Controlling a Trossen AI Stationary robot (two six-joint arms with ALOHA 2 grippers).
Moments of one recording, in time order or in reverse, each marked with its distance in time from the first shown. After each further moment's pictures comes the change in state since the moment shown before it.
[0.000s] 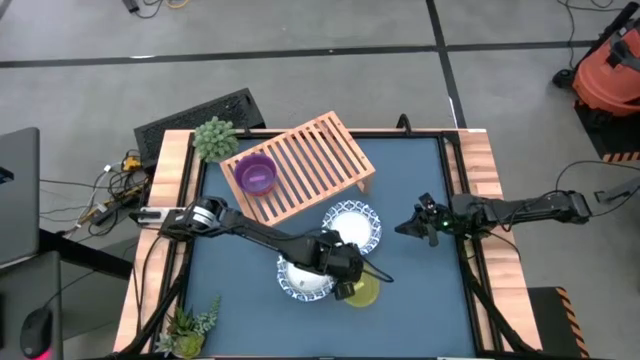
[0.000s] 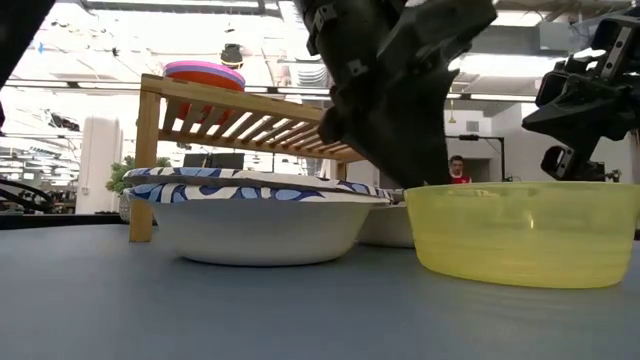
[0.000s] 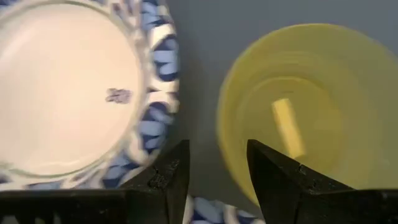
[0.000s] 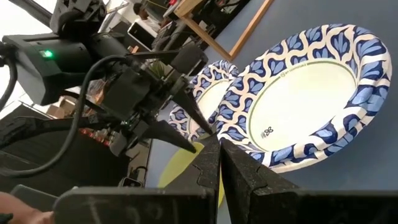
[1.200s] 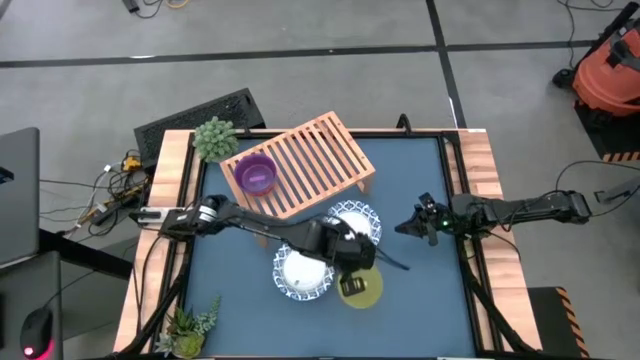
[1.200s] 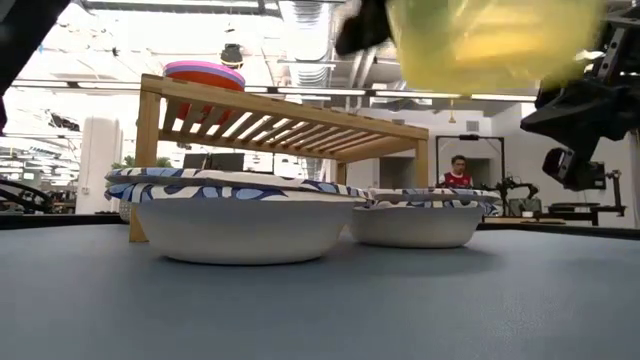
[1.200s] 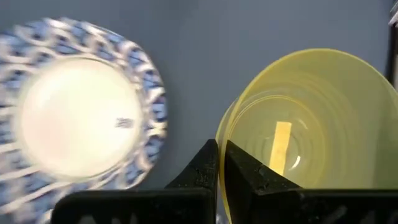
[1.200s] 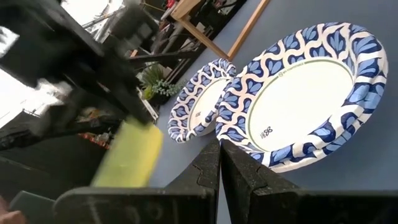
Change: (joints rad) left arm 0.044 0.036 0.425 -0.368 0.115 -0.008; right arm -0.001 0.000 0.000 -0.002 0.011 0.034
